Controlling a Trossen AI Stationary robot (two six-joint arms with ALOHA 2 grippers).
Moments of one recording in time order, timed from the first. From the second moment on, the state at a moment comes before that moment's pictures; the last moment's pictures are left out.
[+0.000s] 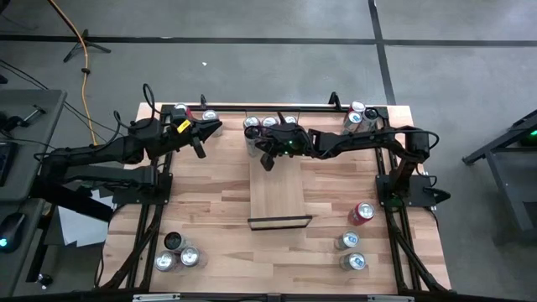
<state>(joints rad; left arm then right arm) 0.17 0.69 0.68 0.02 -0.33 -0.33 -0.18 1.79 1.18 0.16 0.09 0.26</state>
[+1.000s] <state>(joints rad) 0.17 0.69 0.68 0.02 -0.32 -0.31 -0.18 1.22 1.00 -0.54 0.09 0.18</state>
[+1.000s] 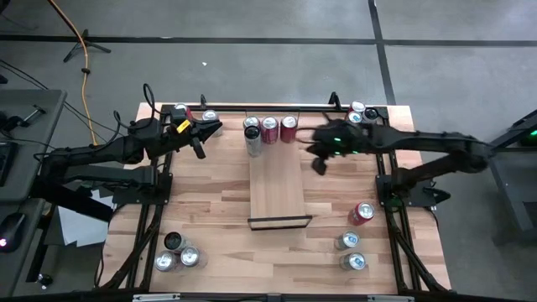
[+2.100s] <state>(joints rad) 0.17 0.69 0.68 0.02 -0.25 -0.31 -0.85 1.35 1.27 -1.10 0.42 0.65</state>
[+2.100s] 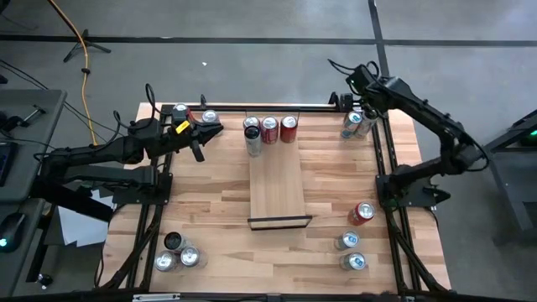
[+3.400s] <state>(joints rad) 0.17 0.69 0.68 0.03 -0.26 -0.25 -0.88 1.35 1.15 -1.17 0.60 1.23</state>
